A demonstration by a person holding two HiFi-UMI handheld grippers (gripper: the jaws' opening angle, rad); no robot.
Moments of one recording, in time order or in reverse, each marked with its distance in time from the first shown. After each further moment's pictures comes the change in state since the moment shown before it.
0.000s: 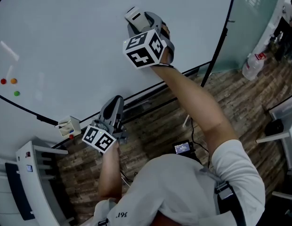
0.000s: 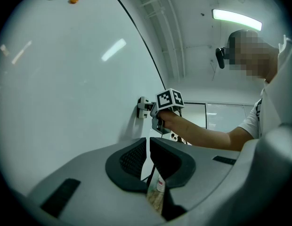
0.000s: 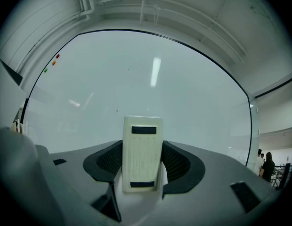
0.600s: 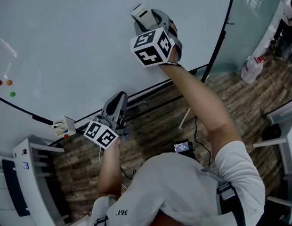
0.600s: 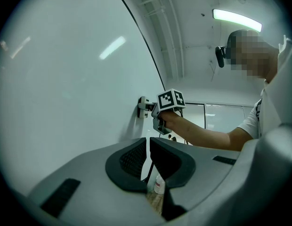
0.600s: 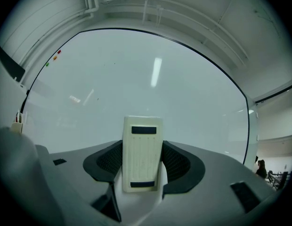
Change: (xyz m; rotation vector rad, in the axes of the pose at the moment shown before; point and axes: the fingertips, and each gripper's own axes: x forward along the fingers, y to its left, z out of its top) left arm 0.049 -0.024 -0.018 -0.011 -0.006 -0.029; right arm -0.003 -0.051 -0.020 -0.057 -0.002 -0.006
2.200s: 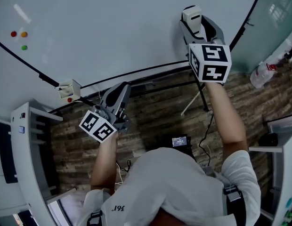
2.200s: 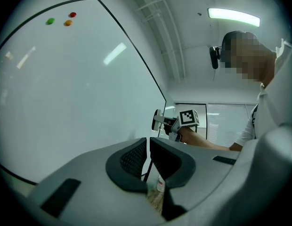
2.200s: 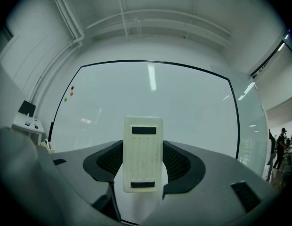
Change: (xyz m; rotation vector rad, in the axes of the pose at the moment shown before) left arm -0.101 -0.044 0.017 0.015 -0.009 0.071; right arm -0.134 0.004 -0.025 0.240 -0.070 0.136
